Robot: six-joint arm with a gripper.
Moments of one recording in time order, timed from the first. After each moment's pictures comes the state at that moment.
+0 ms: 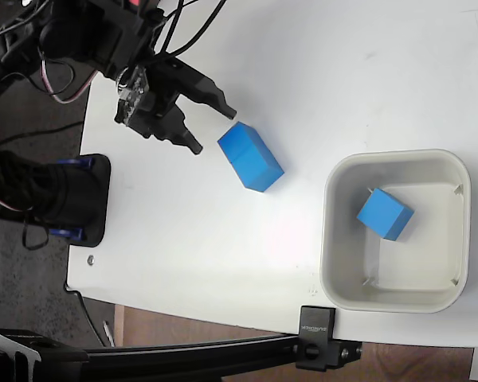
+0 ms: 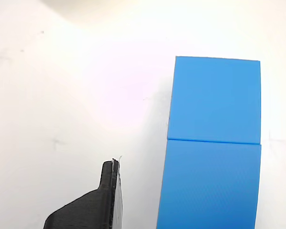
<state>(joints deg) -39.0 85.5 104.3 62.9 49.0 86.7</state>
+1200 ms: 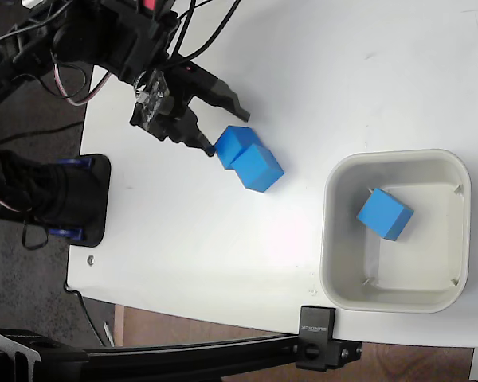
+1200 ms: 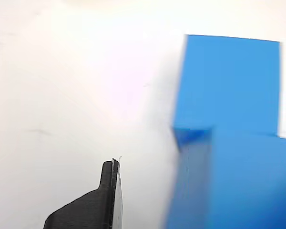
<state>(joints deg) -37.4 81.0 103.3 61.6 46.9 85.3</state>
